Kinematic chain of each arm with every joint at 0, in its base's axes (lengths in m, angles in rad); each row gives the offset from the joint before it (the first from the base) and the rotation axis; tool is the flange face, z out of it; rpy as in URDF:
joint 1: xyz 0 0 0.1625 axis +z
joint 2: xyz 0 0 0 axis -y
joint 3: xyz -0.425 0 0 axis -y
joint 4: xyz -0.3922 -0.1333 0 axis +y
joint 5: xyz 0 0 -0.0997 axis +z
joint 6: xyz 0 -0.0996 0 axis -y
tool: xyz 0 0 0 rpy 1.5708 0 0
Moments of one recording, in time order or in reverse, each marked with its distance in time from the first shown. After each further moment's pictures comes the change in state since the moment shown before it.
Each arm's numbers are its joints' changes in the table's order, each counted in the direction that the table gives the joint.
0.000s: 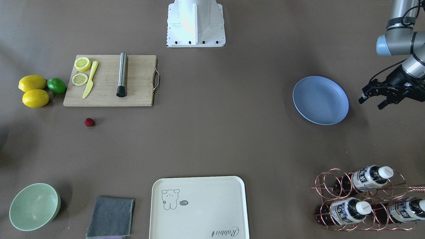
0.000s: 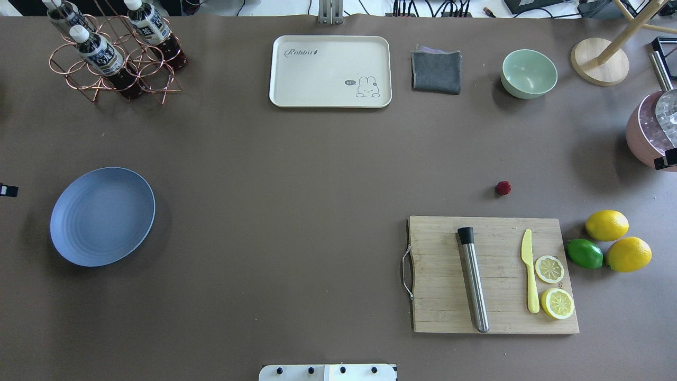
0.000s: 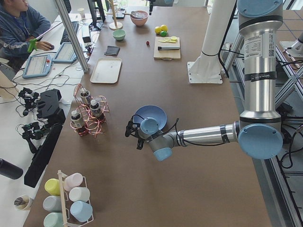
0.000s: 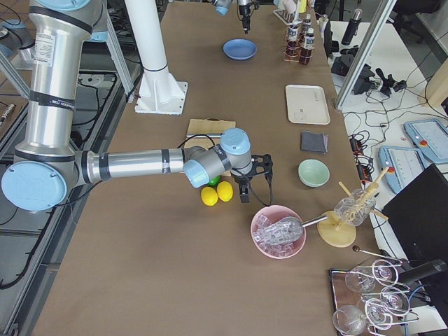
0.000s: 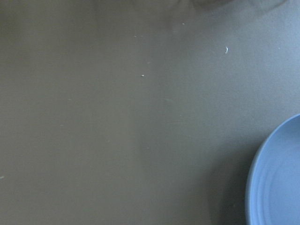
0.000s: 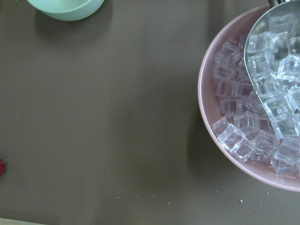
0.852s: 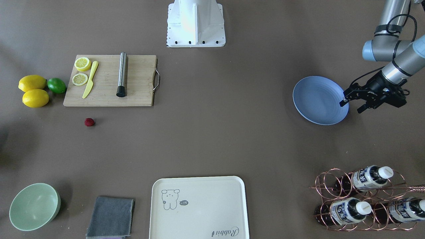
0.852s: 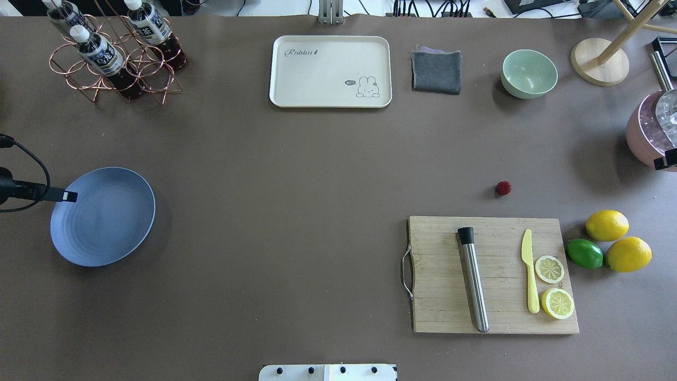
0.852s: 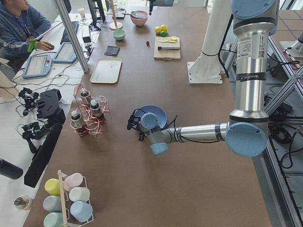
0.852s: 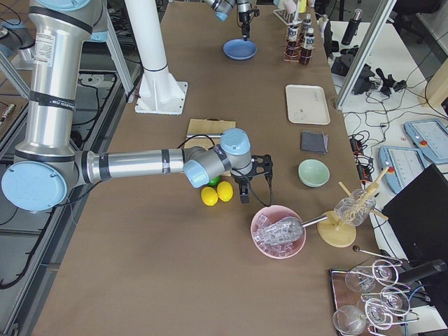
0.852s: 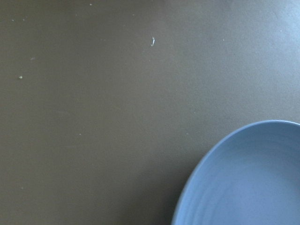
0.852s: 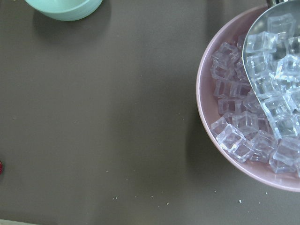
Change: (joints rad) left arm 0.085 -0.031 0.012 0.064 -0.016 -0.069; right arm 0.000 0.000 -0.001 0.000 0.003 0.000
